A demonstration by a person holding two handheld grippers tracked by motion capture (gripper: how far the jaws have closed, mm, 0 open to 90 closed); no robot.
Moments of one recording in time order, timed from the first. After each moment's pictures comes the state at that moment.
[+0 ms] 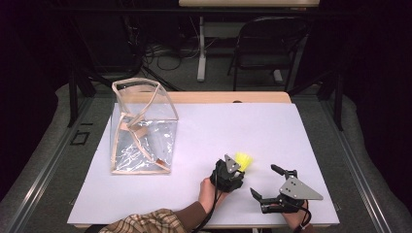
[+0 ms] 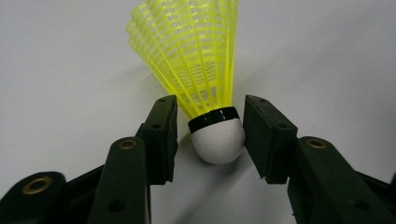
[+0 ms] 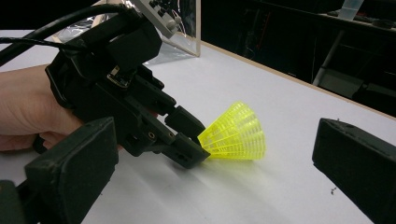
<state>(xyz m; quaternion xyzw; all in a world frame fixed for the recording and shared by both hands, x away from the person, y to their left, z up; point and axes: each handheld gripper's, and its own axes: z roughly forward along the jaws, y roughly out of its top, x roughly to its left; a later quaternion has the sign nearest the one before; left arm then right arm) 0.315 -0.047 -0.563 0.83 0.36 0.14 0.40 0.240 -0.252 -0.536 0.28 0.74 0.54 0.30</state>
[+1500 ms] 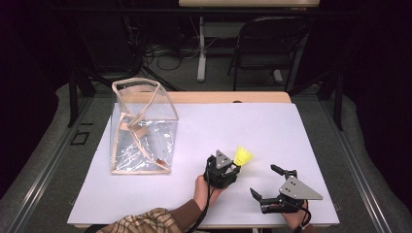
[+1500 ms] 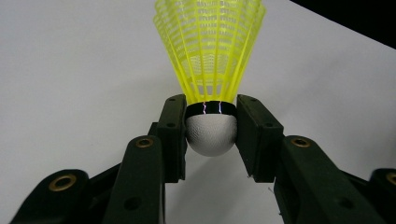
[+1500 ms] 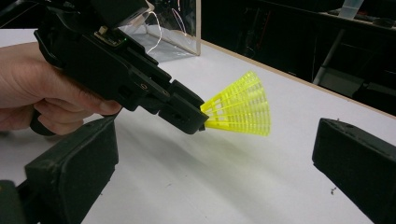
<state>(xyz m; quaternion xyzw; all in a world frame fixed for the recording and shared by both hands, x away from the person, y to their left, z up) 0.319 -0.024 -0.547 0.80 0.37 0.12 0.46 0.240 -0.252 -0.536 0.28 0.74 0.53 0.30</state>
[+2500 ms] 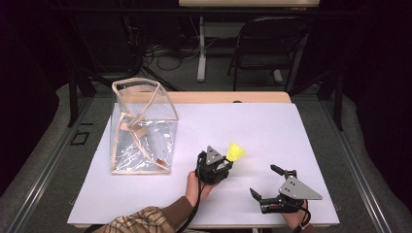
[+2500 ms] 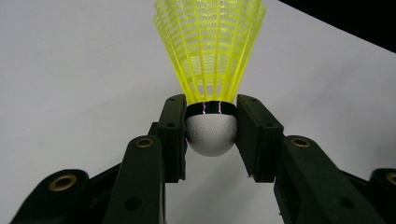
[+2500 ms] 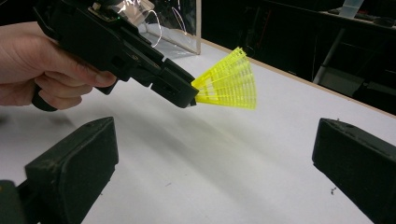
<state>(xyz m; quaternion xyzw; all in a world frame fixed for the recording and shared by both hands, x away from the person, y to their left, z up) 0.327 0.000 -0.538 0.80 0.36 0.13 0.46 0.241 -0.251 -0.537 0.28 0.74 0.53 0.30</state>
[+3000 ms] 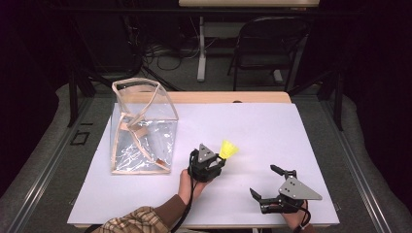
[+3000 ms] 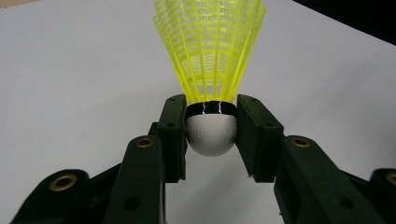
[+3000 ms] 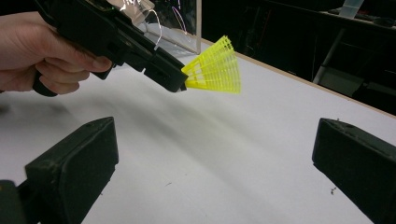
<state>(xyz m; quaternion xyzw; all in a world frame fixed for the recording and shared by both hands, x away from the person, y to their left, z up) 0.333 0.022 -0.535 0.79 0.37 0.14 0.46 0.240 -0.251 -0.537 0.28 0.74 0.53 0.30</state>
